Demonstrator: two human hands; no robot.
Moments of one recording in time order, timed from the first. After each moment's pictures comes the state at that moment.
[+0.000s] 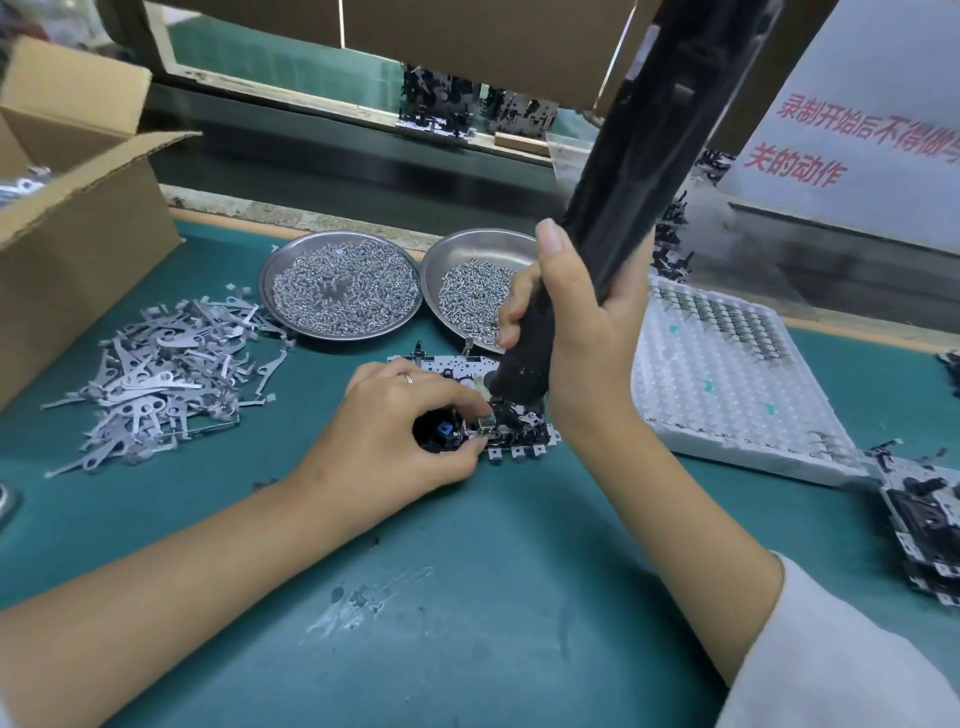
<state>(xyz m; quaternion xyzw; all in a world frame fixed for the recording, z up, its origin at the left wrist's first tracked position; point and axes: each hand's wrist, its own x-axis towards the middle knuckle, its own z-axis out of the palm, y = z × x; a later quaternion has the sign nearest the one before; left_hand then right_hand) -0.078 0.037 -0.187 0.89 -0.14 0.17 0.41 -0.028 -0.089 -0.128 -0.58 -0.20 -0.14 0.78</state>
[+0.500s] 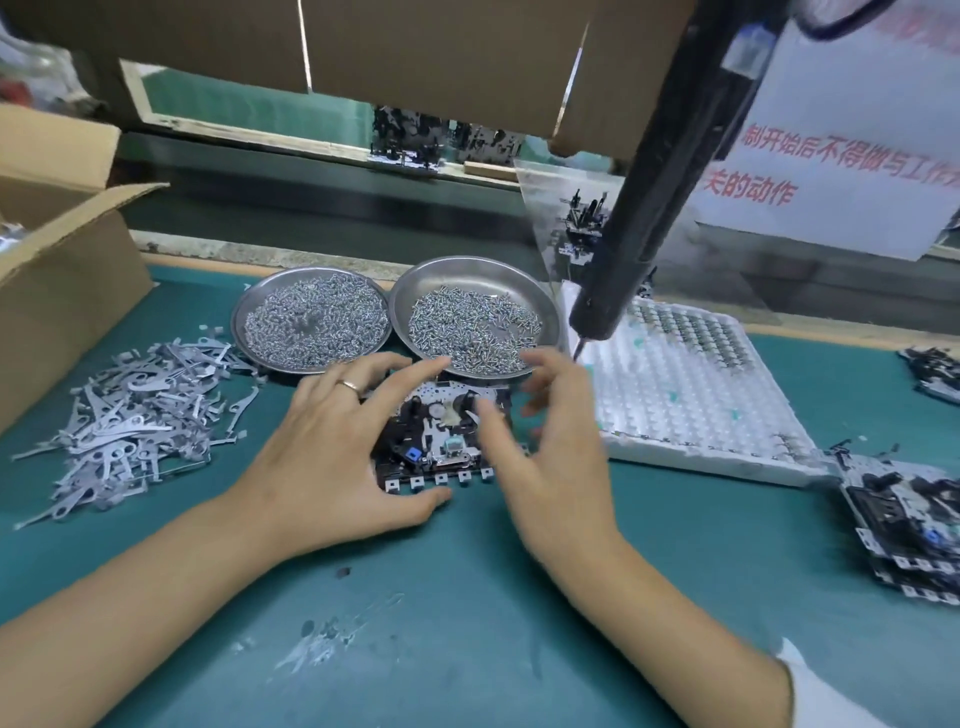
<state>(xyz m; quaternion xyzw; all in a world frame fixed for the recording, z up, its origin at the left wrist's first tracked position) -0.072 0.058 -0.188 0.95 -0.17 0.14 0.22 -0.068 -0.125 -0.181 -0.86 -0.13 -0.19 0.46</state>
